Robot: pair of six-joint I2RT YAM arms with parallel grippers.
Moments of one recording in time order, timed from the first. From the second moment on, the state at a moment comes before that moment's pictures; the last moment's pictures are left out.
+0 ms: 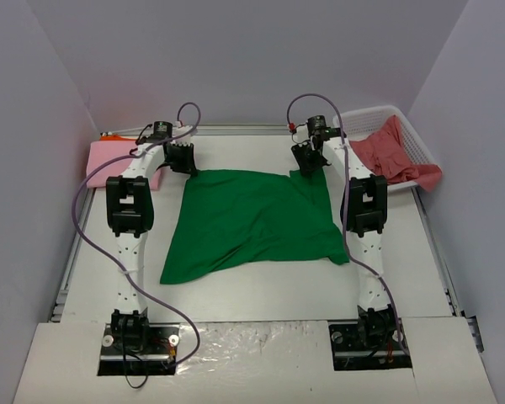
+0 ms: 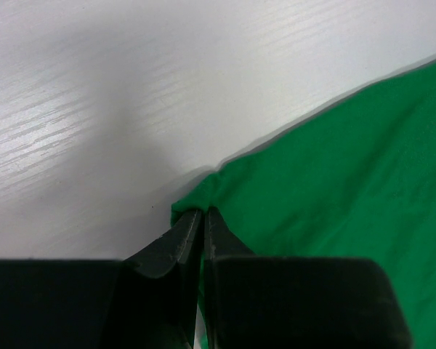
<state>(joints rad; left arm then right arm) -0.05 2.46 2.14 -0.68 0.52 0.09 0.19 2.49 2.22 -0.81 -0.09 -0.27</state>
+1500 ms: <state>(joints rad) -0.04 2.46 2.12 -0.66 0.55 0.09 0.14 2.44 2.10 -0.77 0.05 -0.30</state>
